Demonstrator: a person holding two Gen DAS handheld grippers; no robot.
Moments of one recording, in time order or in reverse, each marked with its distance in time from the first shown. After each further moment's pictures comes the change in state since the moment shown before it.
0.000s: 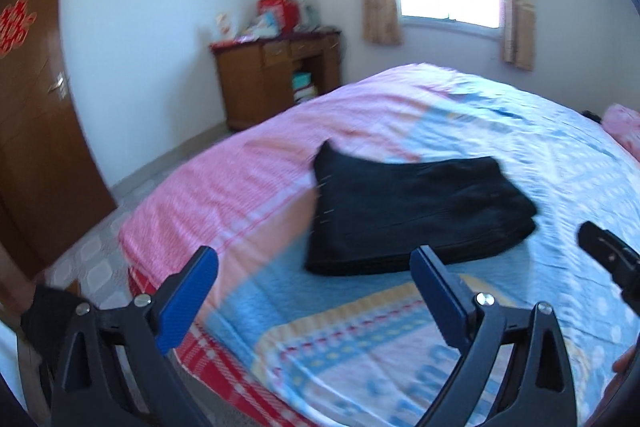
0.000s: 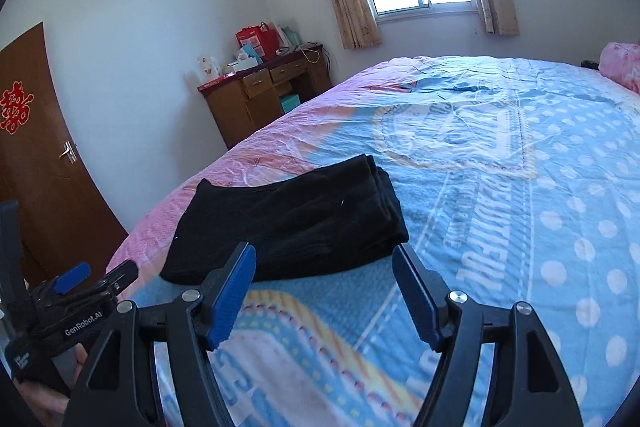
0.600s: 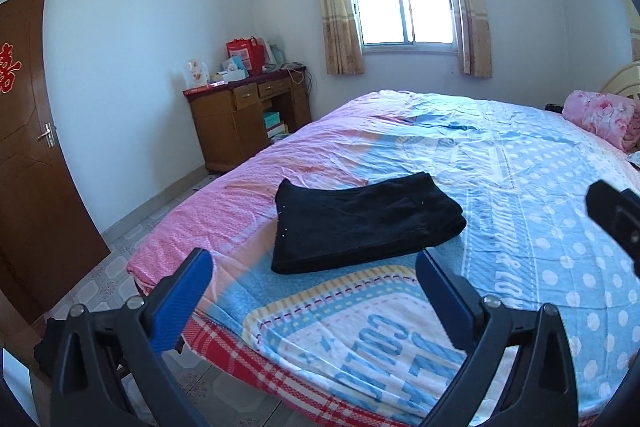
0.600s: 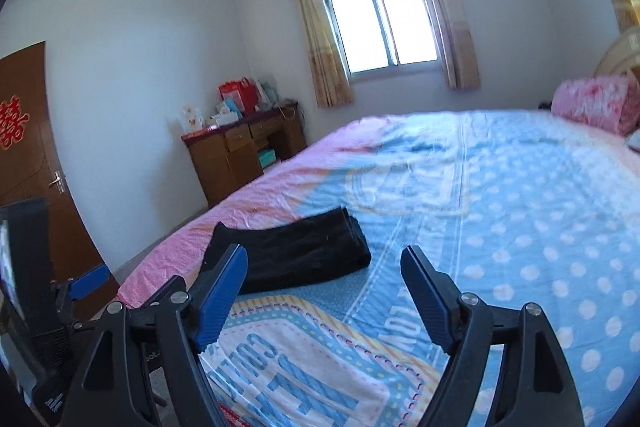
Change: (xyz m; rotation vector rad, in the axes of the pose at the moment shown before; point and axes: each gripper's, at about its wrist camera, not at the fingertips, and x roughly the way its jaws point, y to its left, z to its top) left arm -0.096 -0.023 -0.009 0.091 -0.122 -0.062; right arm -0.143 0.040 -0.018 -0.035 -0.236 -0.123
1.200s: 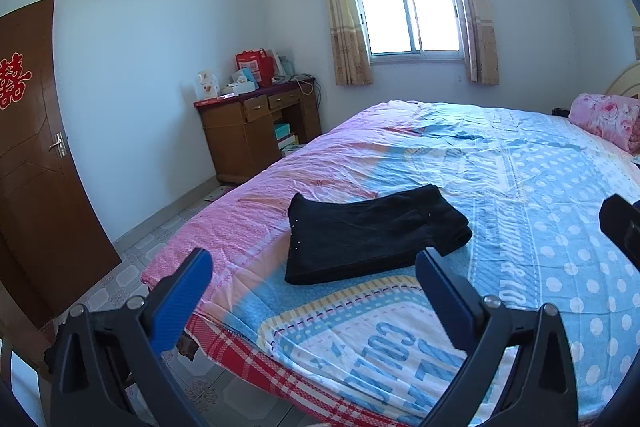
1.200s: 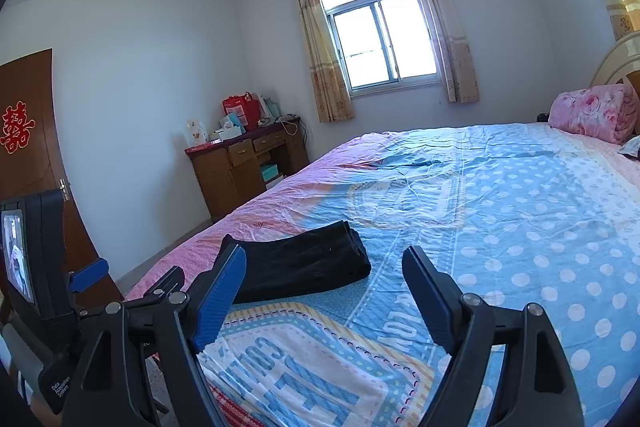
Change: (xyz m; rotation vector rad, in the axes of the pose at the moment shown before) left arm -0.014 0.000 0.005 0.015 -0.039 0.041; right arm -0.024 0.000 0.004 0.015 -0.041 -0.001
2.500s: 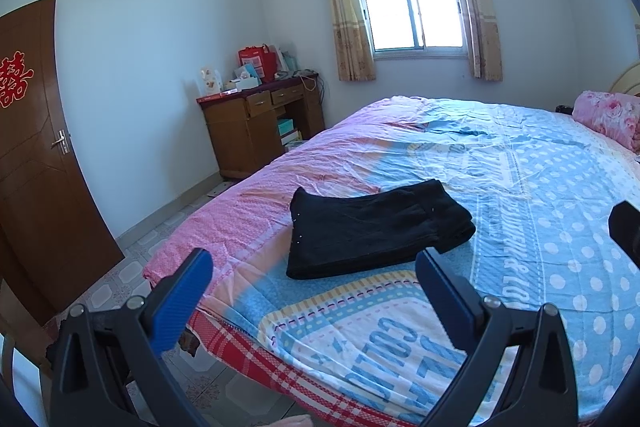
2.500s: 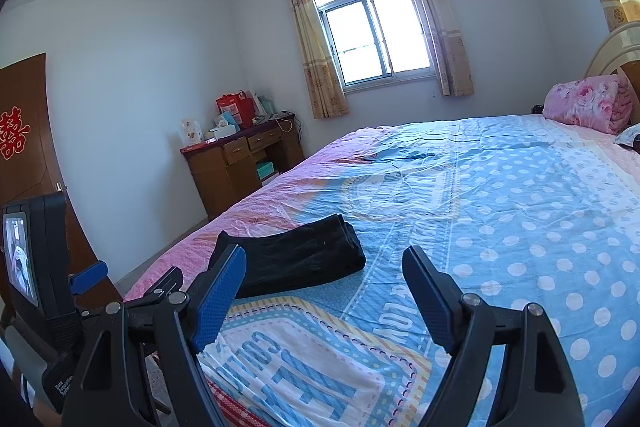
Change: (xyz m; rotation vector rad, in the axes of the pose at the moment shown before) left arm 0.003 -0.003 -0.003 -0.004 0.018 0.013; right arm -0.003 -0.006 -0.003 0.028 0.017 -0.015
